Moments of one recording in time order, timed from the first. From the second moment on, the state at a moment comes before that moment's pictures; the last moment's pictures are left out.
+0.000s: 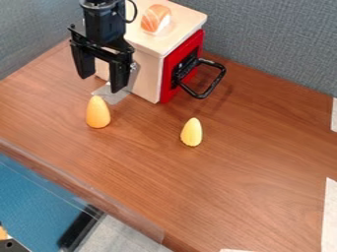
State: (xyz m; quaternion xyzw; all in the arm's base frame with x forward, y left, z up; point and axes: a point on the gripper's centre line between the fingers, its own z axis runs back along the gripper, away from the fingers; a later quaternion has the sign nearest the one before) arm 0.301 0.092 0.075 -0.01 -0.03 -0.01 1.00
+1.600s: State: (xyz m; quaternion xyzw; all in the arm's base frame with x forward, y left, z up) arm 0.356 -0.053 0.014 -0.02 0.03 -0.17 0.98
